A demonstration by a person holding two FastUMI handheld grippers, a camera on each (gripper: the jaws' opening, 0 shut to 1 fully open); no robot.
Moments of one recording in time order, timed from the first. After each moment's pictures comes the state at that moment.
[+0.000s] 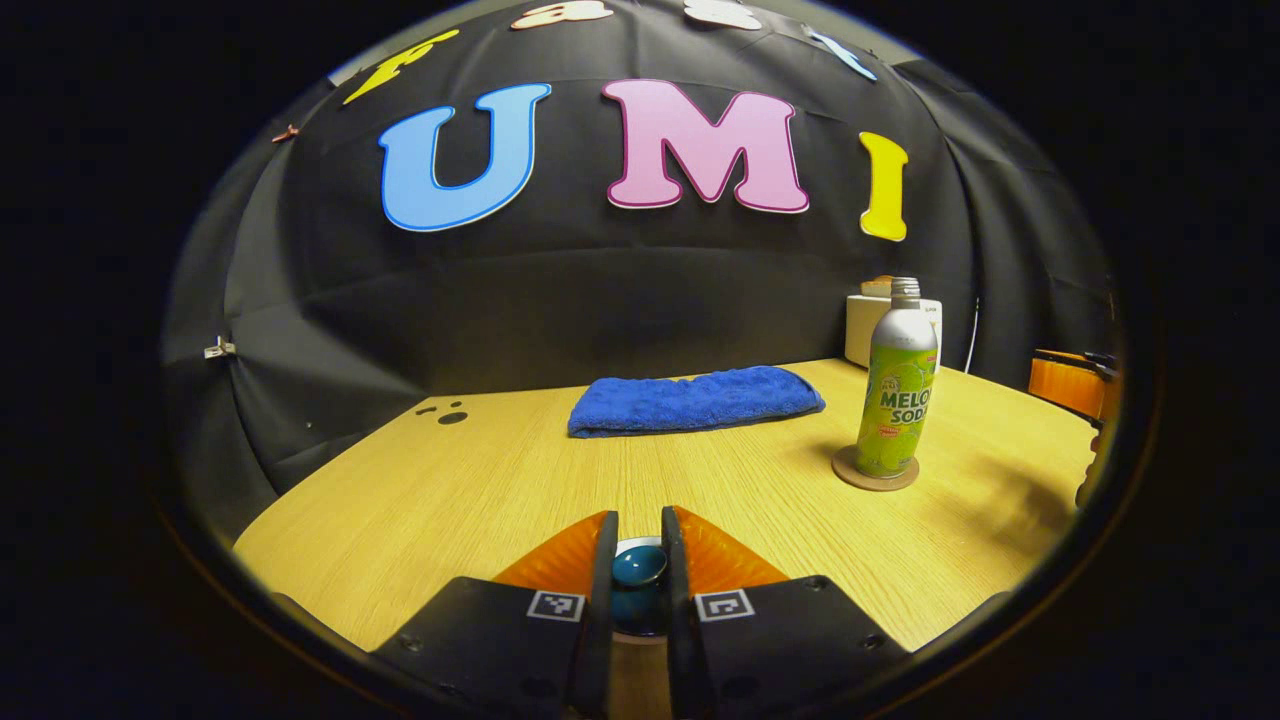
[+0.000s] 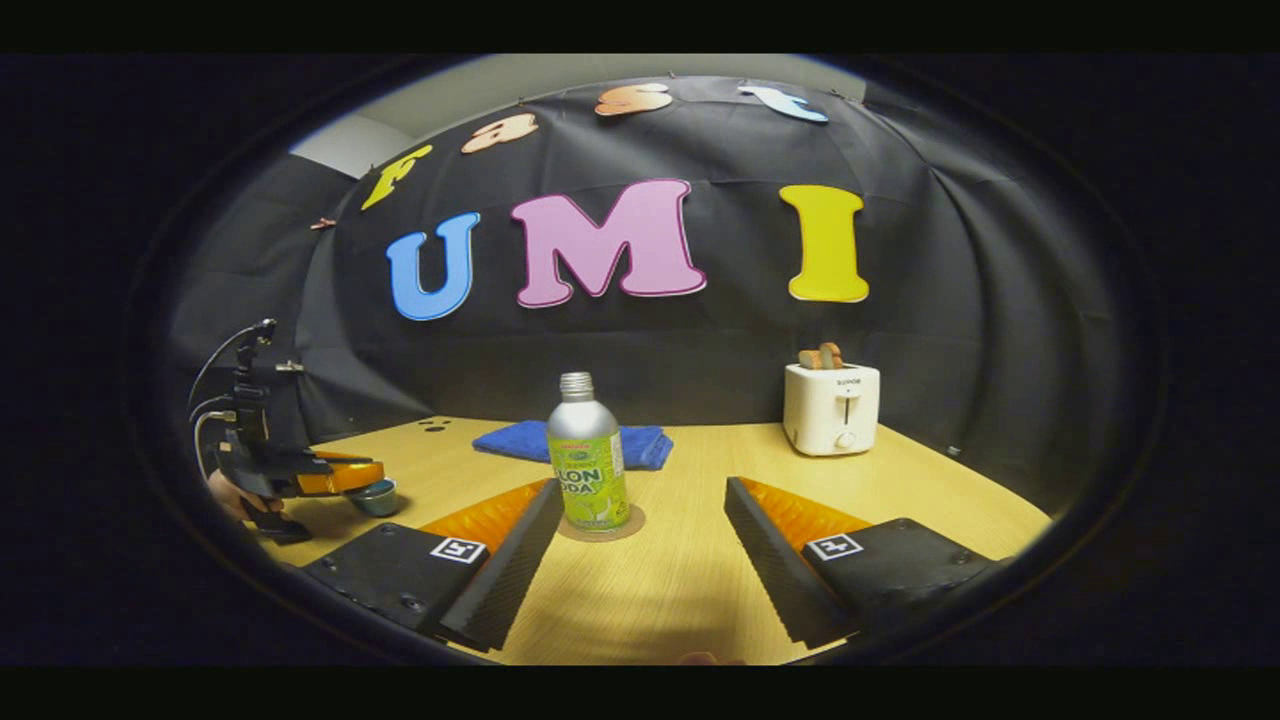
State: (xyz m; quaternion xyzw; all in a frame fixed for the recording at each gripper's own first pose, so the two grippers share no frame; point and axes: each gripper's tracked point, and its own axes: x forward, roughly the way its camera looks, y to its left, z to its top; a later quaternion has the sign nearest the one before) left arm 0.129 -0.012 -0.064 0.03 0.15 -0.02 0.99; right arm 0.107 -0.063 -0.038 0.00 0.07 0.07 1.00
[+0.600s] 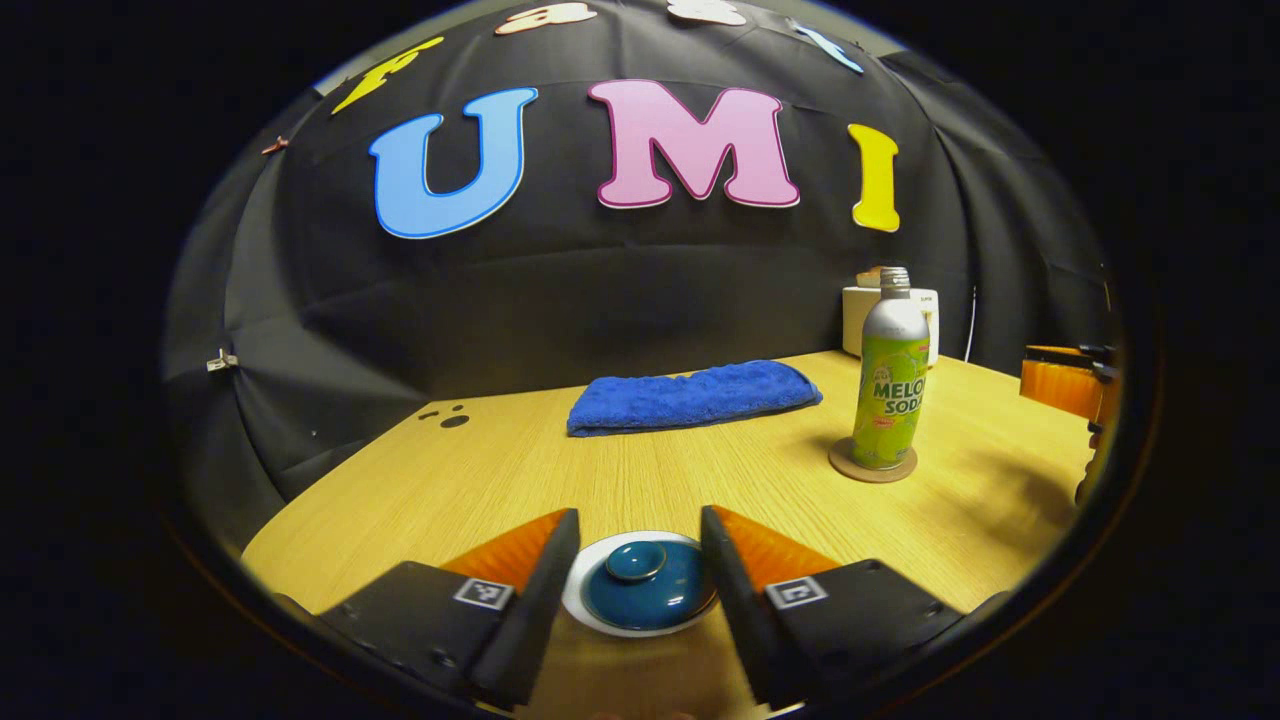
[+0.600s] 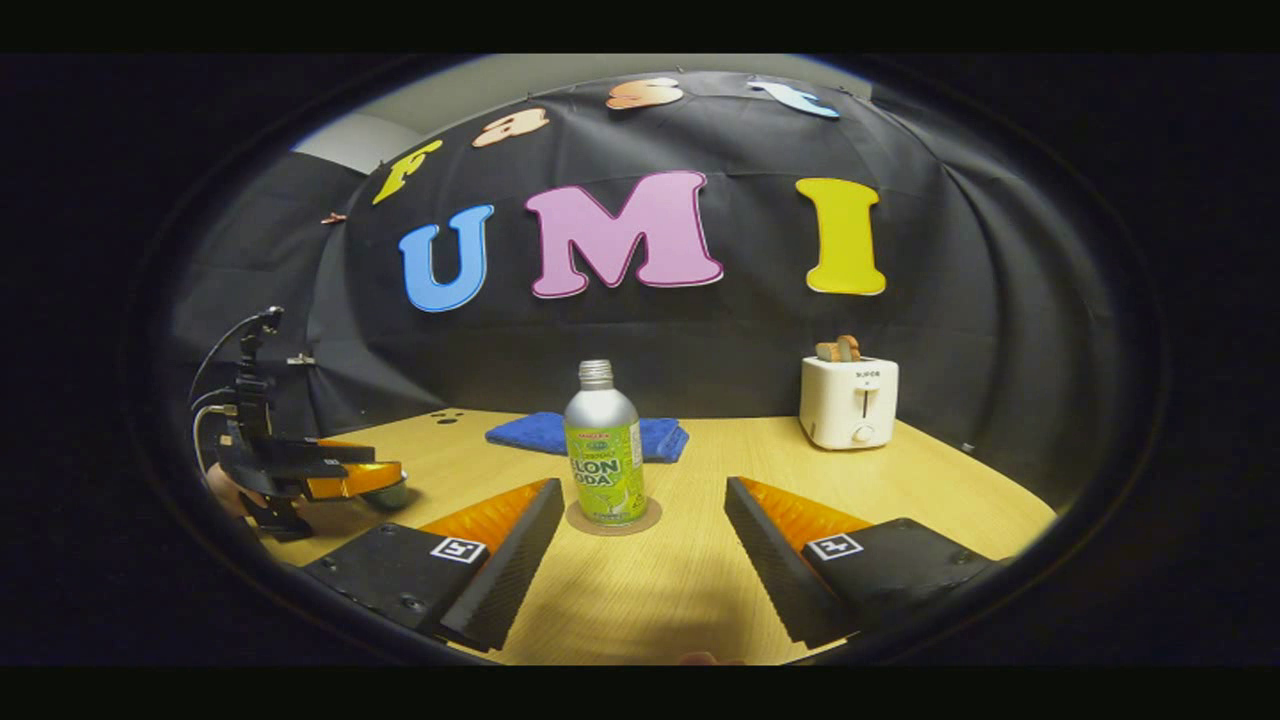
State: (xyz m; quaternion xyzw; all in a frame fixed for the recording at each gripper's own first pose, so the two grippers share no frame) left arm 0.119 -0.021 -0.058 0.04 0.14 -0.03 0.99; right arm 0.107 -0.053 -0.043 0.00 0.07 0.09 0.99
